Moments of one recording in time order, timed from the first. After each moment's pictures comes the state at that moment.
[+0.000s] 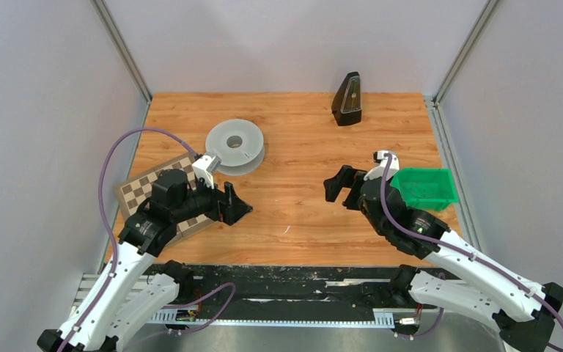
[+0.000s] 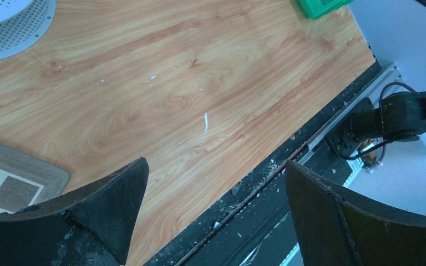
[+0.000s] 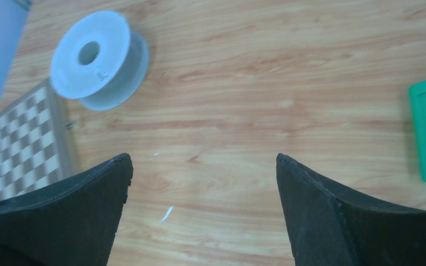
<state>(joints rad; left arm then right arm) -0.43 0.66 0.77 -0.59 0.41 -0.33 0.91 0.82 0.83 -0.46 0.60 0.70</state>
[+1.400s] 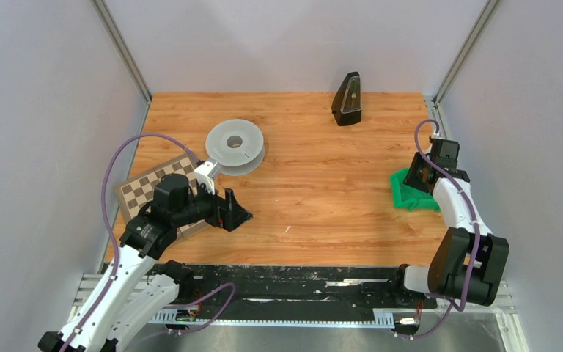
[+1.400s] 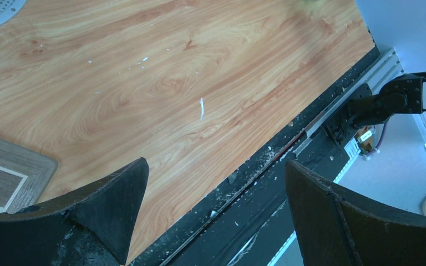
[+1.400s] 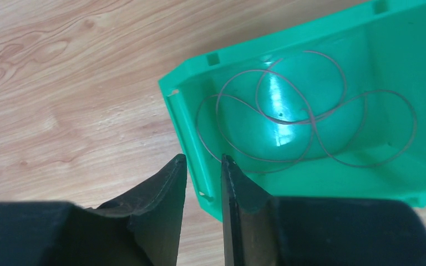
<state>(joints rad) -0.43 0.64 0.73 -0.61 0.44 -0.33 -0.24 1.32 0.88 -0.45 -0.07 0.17</state>
